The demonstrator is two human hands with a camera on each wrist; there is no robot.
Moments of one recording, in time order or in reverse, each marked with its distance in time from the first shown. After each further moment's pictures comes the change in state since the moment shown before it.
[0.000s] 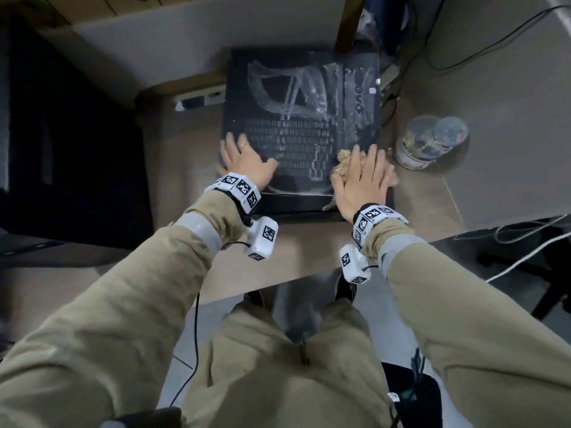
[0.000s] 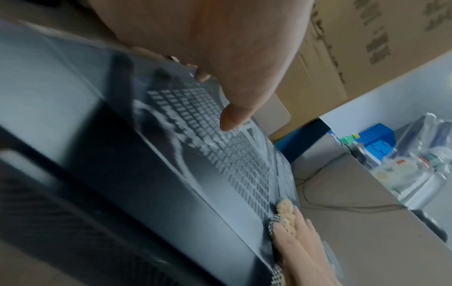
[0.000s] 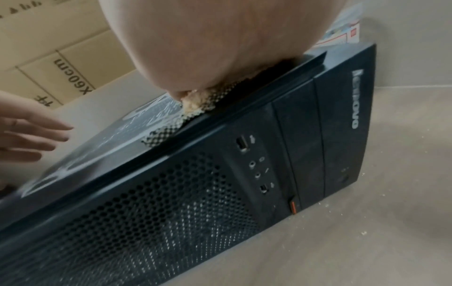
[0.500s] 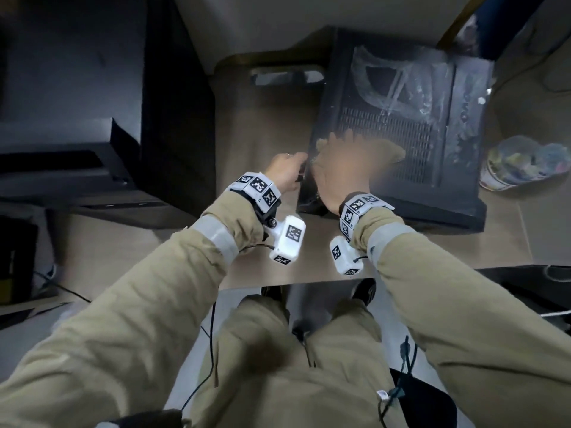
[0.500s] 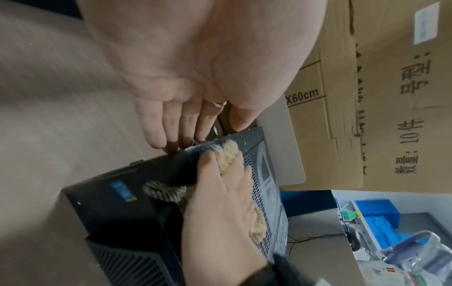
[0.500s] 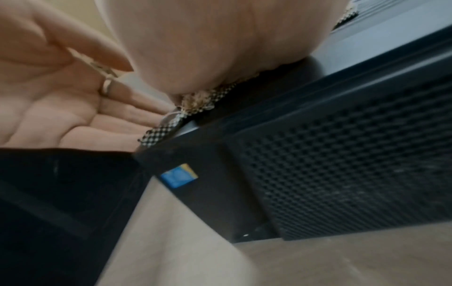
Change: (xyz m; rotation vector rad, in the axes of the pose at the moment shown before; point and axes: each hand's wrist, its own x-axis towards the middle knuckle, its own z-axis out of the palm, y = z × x) left_hand 0.018 -0.119 -0.049 -0.854 -0.398 -0.252; right_hand -0.015 -0.202 0.038 -0.052 -0.040 -0.311
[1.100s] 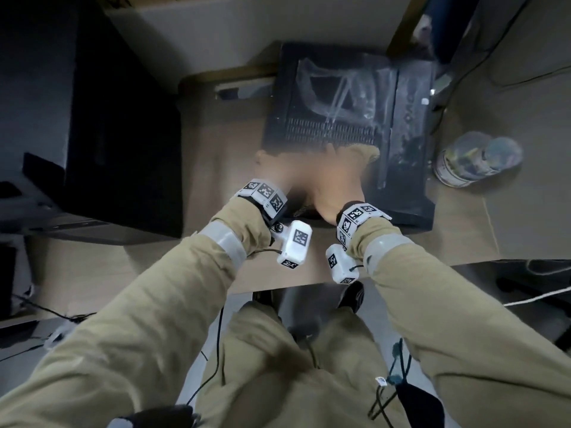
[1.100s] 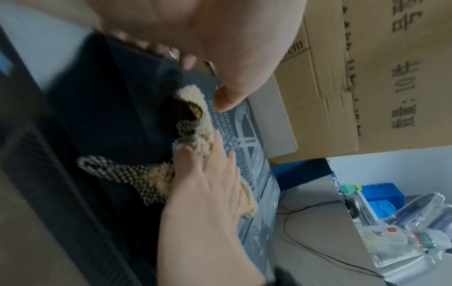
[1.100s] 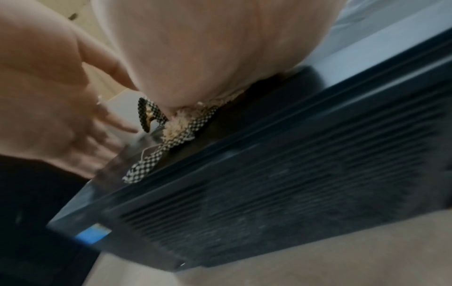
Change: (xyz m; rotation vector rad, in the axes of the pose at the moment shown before) left_hand -0.014 0.037 0.104 0.219 0.406 0.003; right_hand -0.010 0.105 -0.019 0.091 -0.075 -0.104
